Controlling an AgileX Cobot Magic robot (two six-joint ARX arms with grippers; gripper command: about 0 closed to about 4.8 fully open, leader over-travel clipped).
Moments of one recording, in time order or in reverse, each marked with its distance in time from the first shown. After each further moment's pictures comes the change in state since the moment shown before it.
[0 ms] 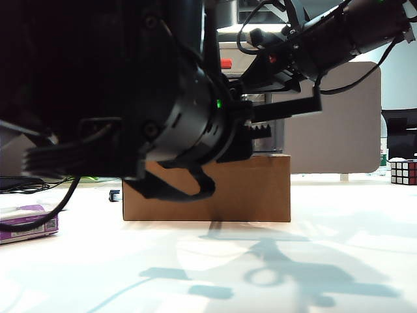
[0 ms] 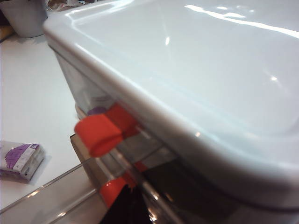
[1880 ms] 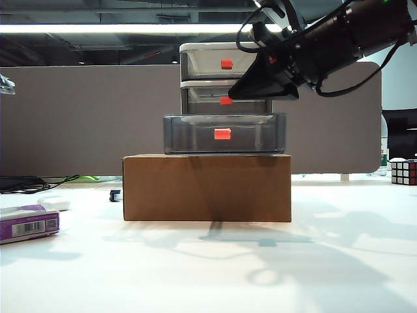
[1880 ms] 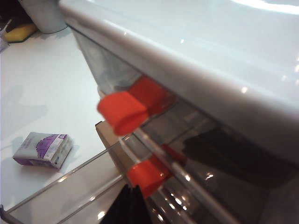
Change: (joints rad) left arm 1.259 -1.179 -0.263 -1.119 1.339 -0.201; right arm 0.000 0.000 0.000 -0.056 -0.076 0.062
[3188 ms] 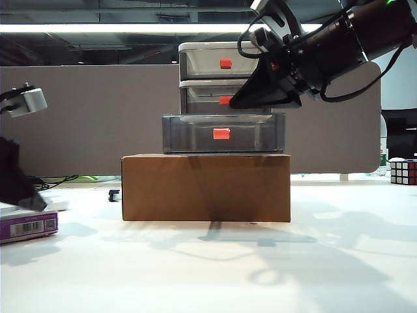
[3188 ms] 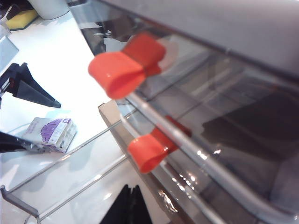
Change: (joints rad) left arm 0.034 0.595 0.211 -0.268 0.232 0.863; right arm 0.000 0.000 0.000 -0.067 -0.020 0.002
